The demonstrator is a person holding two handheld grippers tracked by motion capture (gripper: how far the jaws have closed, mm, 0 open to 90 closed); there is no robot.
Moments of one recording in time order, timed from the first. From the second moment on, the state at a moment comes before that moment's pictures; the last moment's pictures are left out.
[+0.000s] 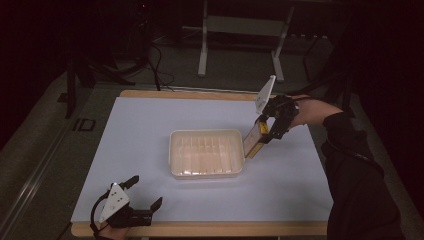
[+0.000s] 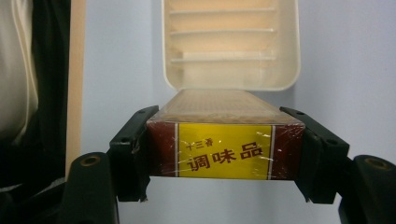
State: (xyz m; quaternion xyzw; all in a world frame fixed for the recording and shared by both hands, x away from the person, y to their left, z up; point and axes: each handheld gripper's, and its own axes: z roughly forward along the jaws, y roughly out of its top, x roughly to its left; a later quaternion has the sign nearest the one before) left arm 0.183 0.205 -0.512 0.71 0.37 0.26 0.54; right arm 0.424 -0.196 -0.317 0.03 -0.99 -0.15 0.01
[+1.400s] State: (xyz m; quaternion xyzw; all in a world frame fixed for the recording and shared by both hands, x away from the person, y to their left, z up) left arm 0.182 0.206 -0.511 0.71 0.37 0.26 0.54; right arm 0.409 -0.090 -0.326 0.09 -0.96 -0.25 0.02
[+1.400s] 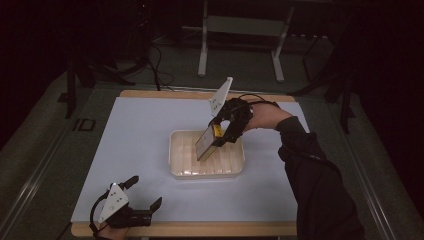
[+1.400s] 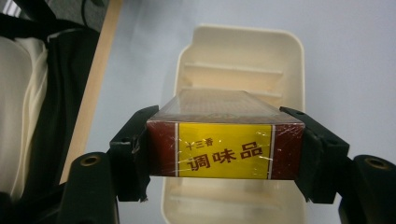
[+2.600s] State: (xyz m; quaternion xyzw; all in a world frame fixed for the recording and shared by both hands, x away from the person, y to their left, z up) left arm 0.181 0.205 -0.511 0.72 0.36 0.26 0.54; right arm 0.431 -0.042 -0.381 0.06 -0.97 -0.24 0.03
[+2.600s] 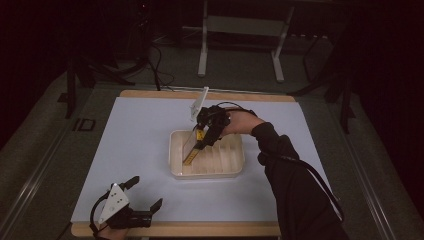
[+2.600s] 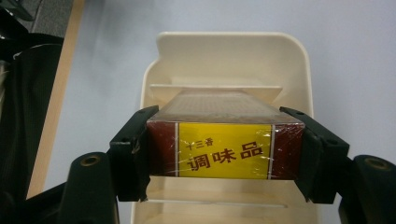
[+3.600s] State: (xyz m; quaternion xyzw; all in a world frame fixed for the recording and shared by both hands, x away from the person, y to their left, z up) left arm 0.181 0.205 -0.510 0.71 0.36 0.26 0.54; right arm 0.430 -0.023 -0.422 0.05 -0.94 -0.34 0.03
